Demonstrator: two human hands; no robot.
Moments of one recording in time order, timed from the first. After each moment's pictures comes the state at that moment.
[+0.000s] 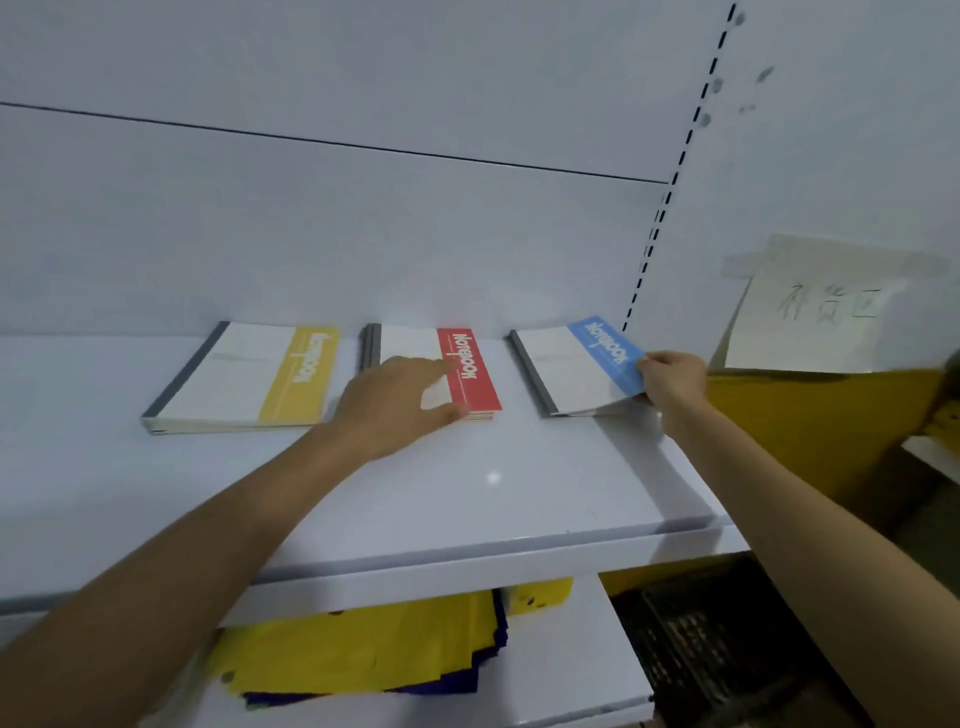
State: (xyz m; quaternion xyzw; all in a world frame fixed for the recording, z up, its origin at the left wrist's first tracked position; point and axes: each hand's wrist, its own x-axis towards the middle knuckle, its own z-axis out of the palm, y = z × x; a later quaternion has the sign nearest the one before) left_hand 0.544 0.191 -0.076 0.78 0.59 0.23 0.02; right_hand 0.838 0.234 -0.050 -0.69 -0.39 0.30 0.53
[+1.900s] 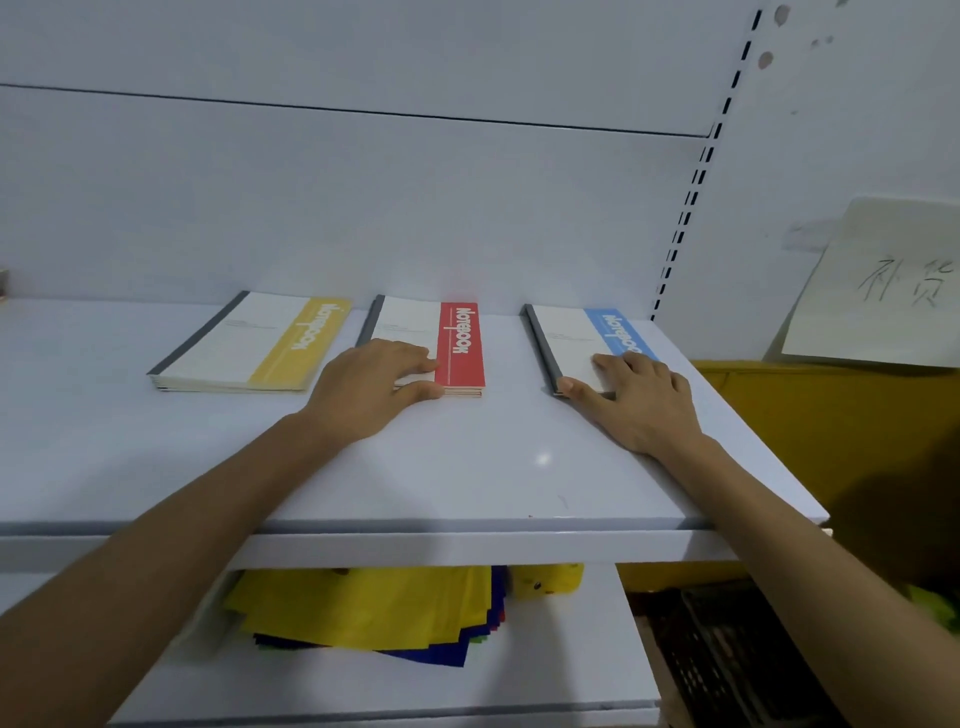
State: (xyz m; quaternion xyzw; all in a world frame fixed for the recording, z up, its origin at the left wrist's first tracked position) left_hand 0.551 0.183 -0.085 0.74 0.64 0.20 -0.02; right_hand 0.847 0.235 -0.101 -0.64 -0.75 -0.02 0.14
